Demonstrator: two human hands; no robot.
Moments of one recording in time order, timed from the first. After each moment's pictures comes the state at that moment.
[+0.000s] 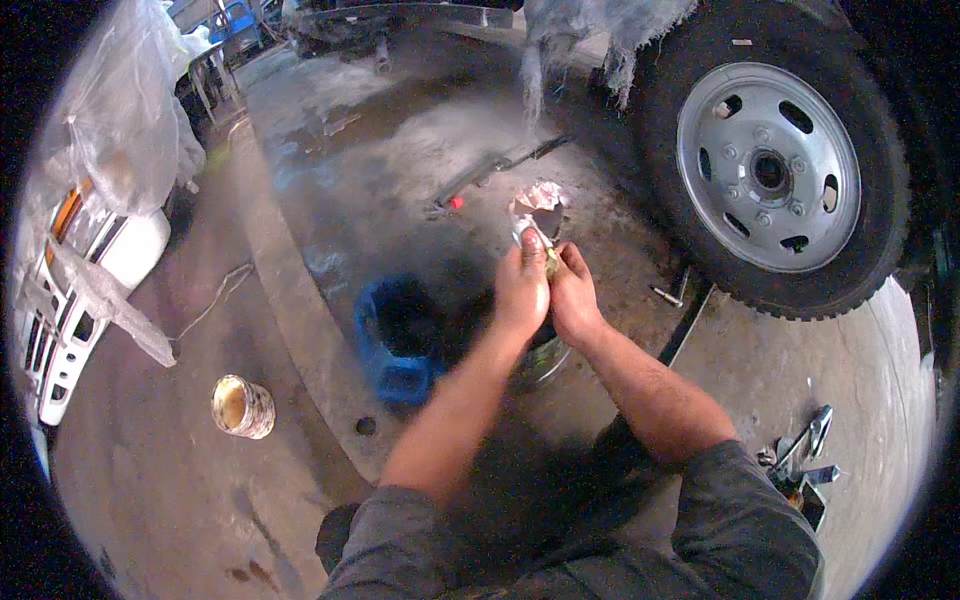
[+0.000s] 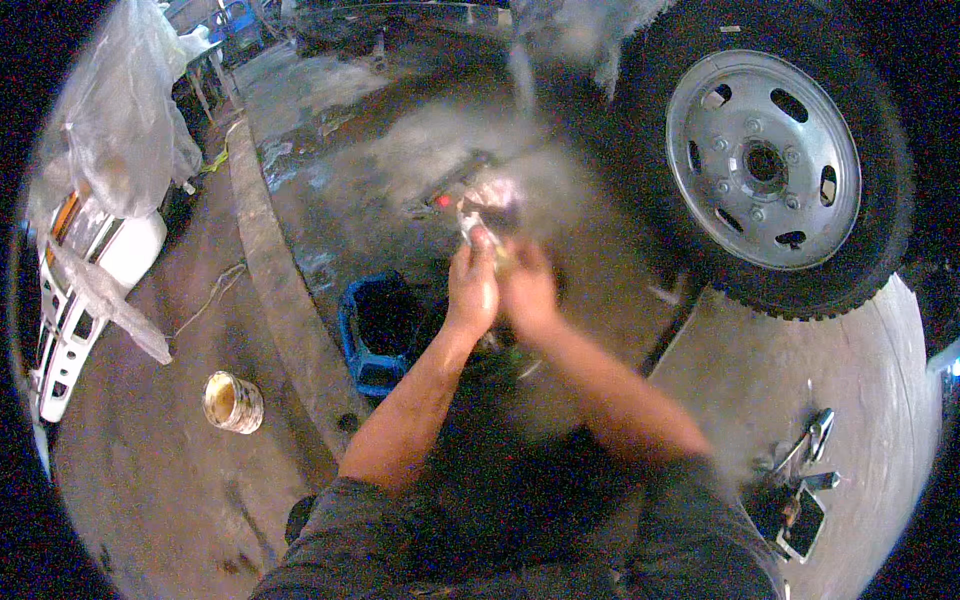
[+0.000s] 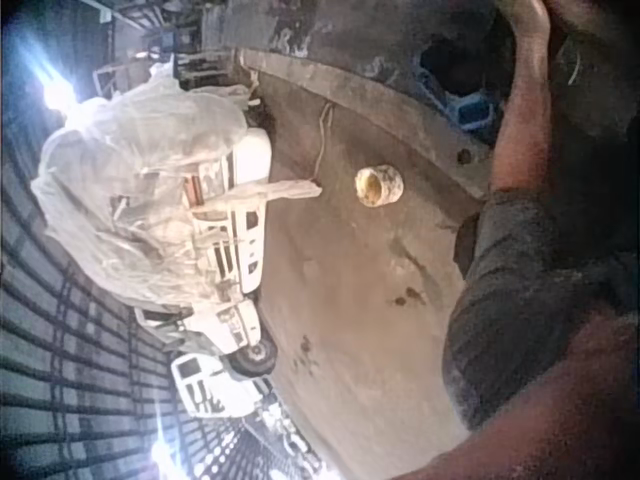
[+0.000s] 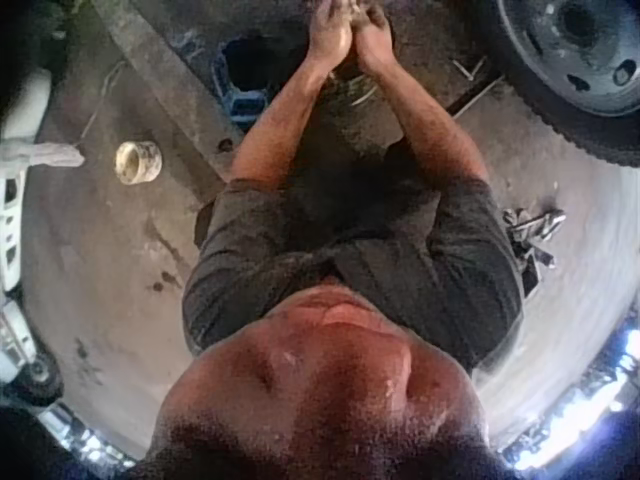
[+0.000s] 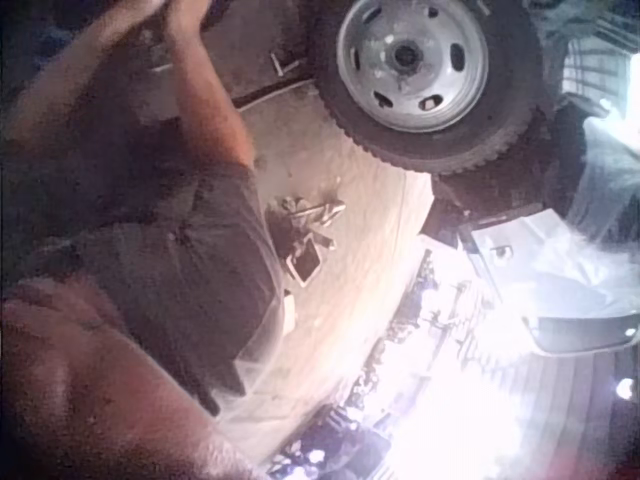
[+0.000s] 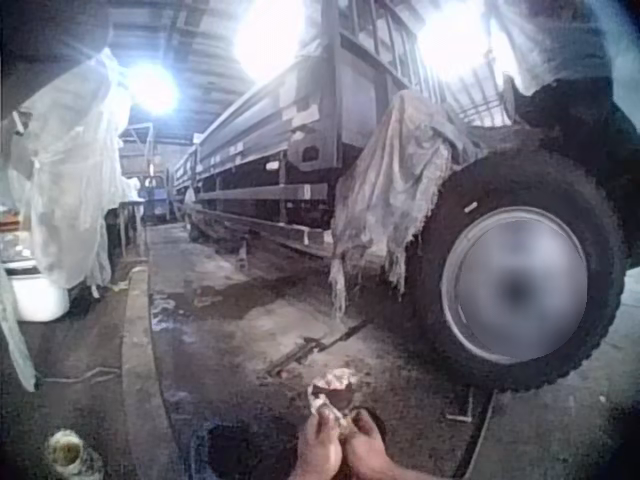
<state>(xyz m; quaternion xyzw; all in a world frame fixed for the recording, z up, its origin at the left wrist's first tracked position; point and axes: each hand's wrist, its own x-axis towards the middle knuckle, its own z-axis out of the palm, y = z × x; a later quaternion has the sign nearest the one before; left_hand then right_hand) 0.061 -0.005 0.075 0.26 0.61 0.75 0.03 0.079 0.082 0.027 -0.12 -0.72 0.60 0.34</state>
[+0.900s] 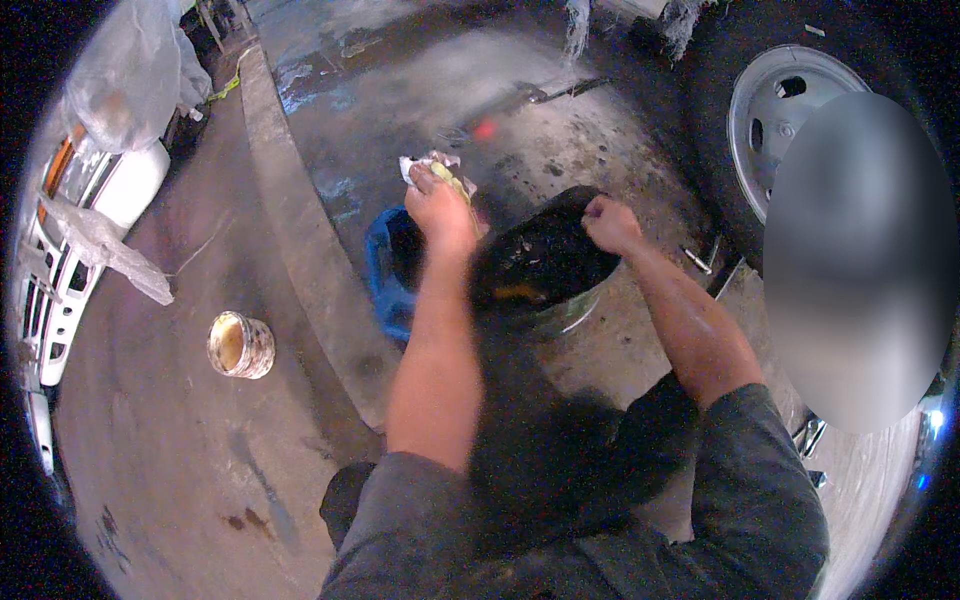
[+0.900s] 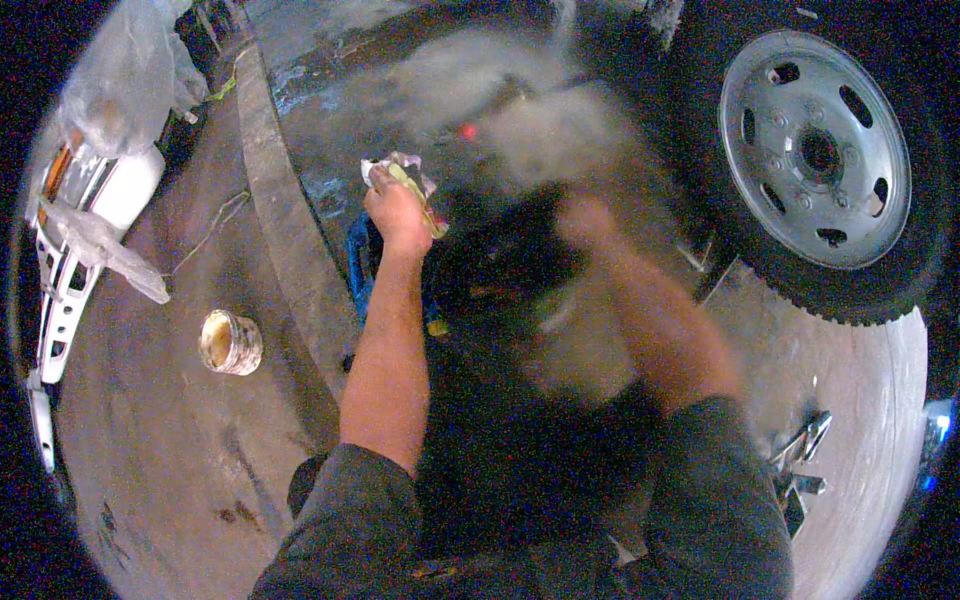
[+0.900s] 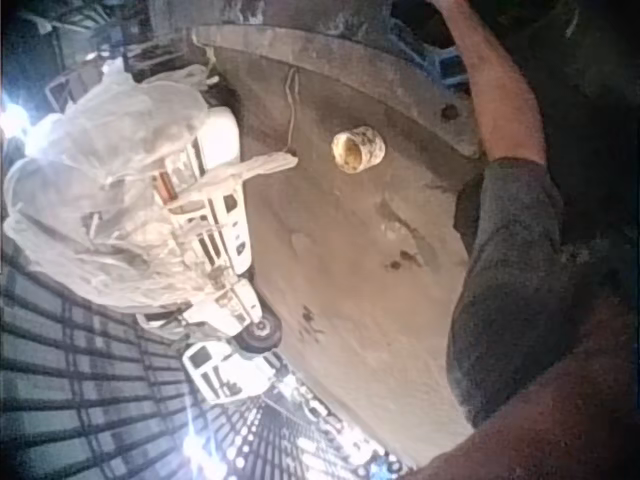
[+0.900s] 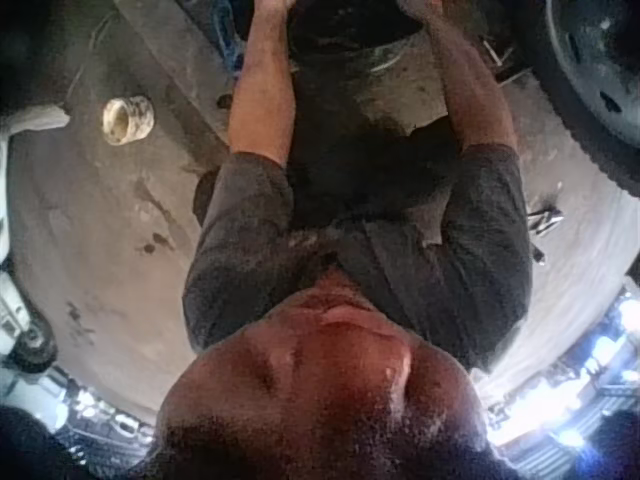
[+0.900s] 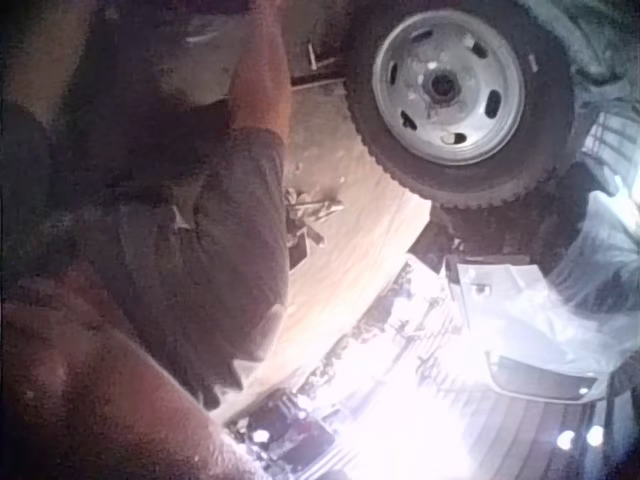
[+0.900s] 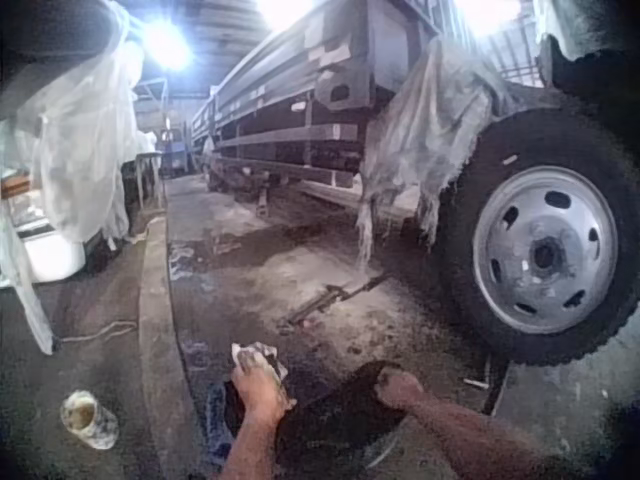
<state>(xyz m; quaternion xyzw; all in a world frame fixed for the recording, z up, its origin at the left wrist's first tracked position) -0.058 -0.083 0.029 -0.11 0.53 0.84 -0.04 0.033 0.159 -0.032 -0.21 -0.96 0.17 0.02</state>
